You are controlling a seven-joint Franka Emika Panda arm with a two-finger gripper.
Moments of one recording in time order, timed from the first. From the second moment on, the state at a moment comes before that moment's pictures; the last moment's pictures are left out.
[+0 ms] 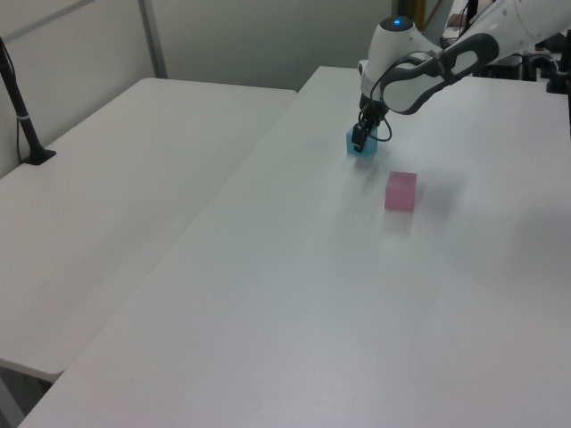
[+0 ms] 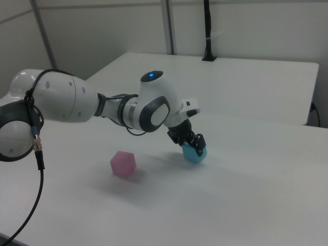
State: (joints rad) arm -0.02 0.60 -0.24 -1.61 -0.03 2.50 -0.02
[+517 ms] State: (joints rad) arm 0.01 0.38 -0.22 -1.73 -0.03 2.44 -0.04
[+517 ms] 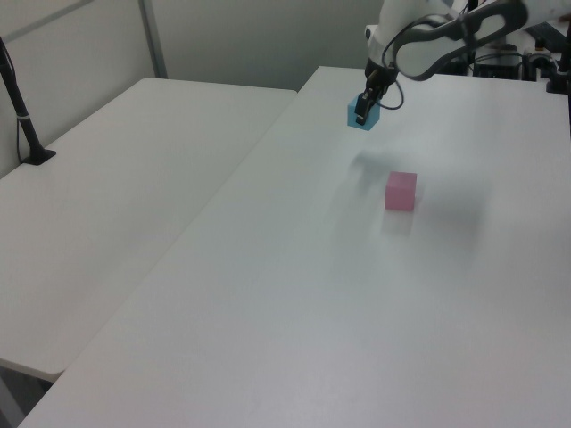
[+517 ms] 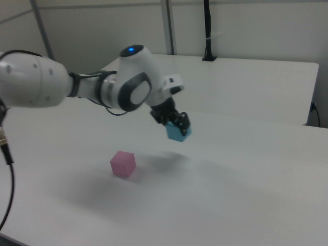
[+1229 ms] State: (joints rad) arm 0.11 0.07 -0.06 -2.16 -0.03 2.43 -0.02
